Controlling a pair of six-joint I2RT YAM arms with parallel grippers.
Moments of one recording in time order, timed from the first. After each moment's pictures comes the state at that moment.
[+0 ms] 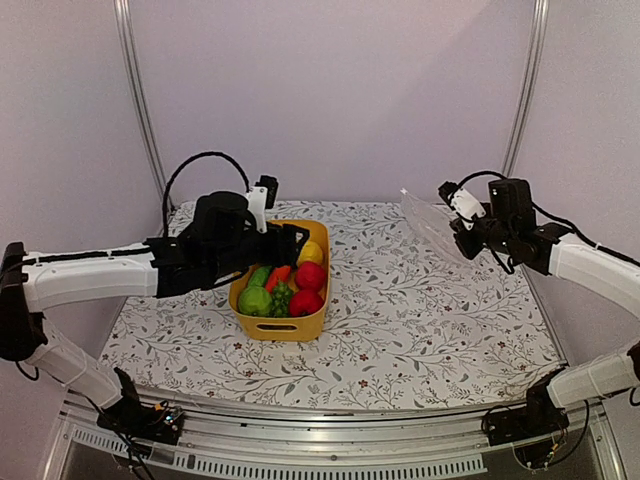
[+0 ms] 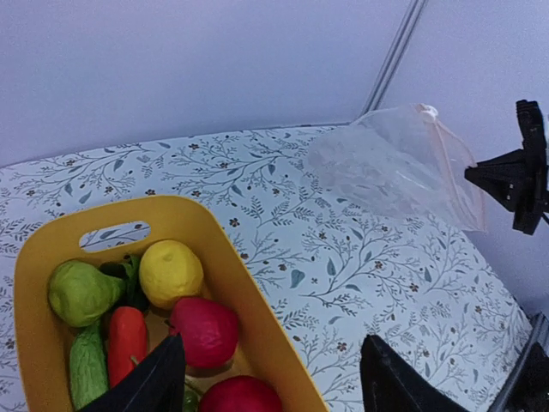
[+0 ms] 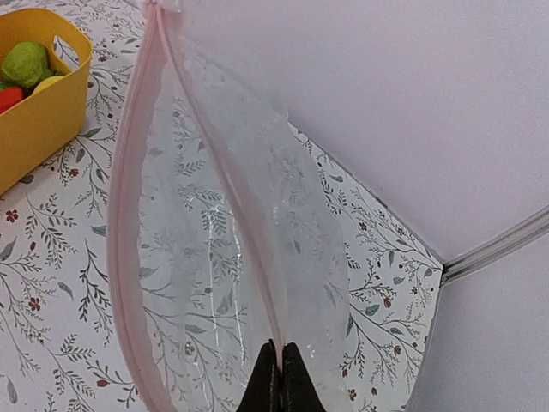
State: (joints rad) left arm -0.87 1.38 0.97 0.07 -0.27 -0.36; right arm 0.41 1.25 0.92 -0.18 0.11 -0.46
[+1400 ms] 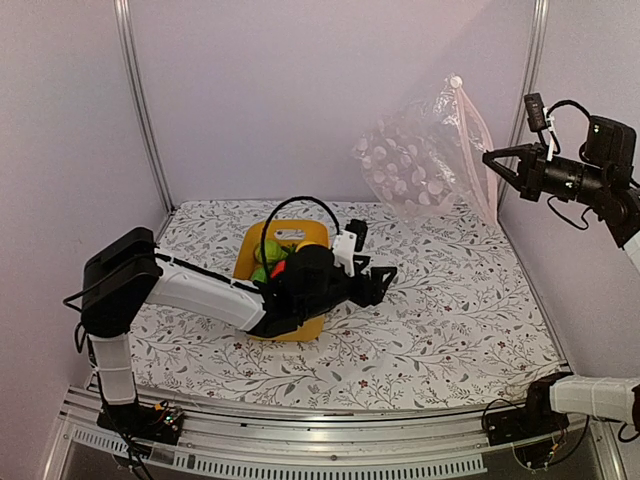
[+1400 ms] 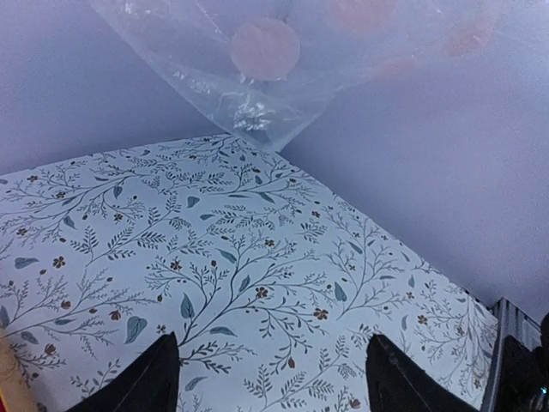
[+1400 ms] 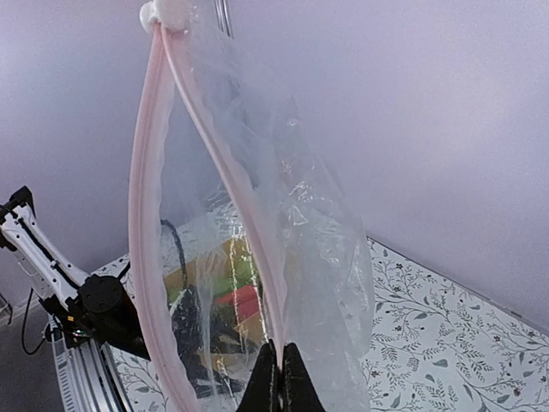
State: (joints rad) left arm -1.10 1.96 1.12 0.68 -0.23 -0.34; right arm 0.17 1.01 1.32 -0.47 -0.71 0.00
